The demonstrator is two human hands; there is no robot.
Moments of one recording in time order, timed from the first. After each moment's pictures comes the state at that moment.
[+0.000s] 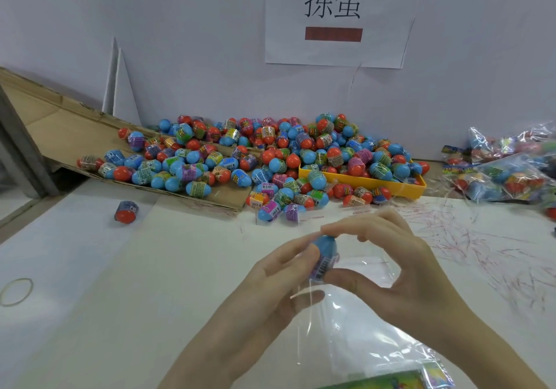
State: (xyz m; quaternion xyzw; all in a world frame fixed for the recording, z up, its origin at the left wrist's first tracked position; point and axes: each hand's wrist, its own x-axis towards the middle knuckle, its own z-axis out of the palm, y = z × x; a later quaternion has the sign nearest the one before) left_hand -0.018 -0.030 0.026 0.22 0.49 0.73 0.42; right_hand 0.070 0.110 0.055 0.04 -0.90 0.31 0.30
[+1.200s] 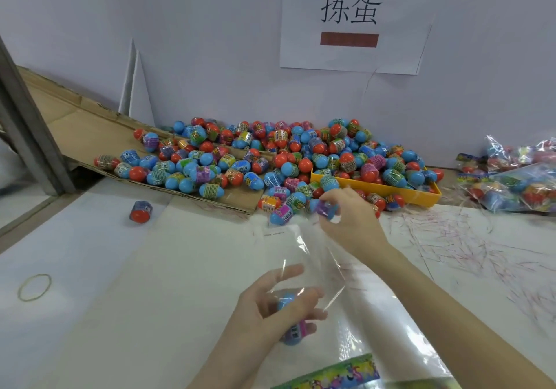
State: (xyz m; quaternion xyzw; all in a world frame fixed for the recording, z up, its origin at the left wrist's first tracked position) left_hand -0.012 -0.049 0.002 0.17 0.57 0.73 0.34; right_hand -0.040 0.151 0.008 -0.13 -0.94 0.22 0.25
